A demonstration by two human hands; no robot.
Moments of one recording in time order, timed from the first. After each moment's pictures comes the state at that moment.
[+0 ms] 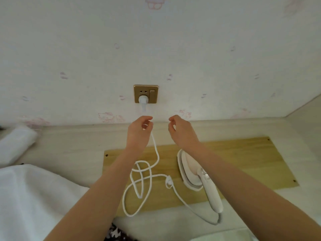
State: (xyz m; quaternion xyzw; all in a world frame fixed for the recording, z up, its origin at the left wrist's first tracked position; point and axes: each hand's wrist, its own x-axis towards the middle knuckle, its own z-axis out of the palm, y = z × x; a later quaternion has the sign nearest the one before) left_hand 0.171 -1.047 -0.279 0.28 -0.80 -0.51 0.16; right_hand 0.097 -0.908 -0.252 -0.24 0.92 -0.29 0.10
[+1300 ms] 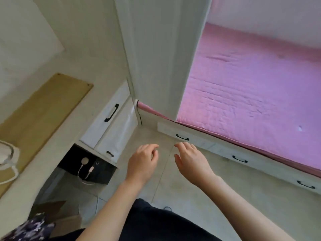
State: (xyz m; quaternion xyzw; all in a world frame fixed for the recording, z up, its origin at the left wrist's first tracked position) left_hand 0.489 -0.460 -0.318 -0.29 -0.90 -0.31 -0.11; right_hand 0.587 -0.309 -0.297 0.16 0.97 -0.18 0.03
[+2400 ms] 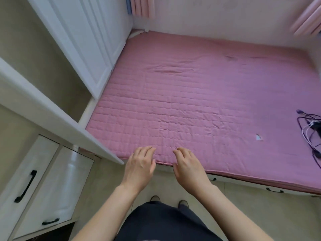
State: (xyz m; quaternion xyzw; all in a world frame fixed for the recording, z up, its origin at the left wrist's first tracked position) left_hand 0.469 -0.070 -0.329 -0.51 -0.84 -0.16 -0.08; right_hand 0.613 0.044 -0.301 0.29 0.95 -0.14 -0.01
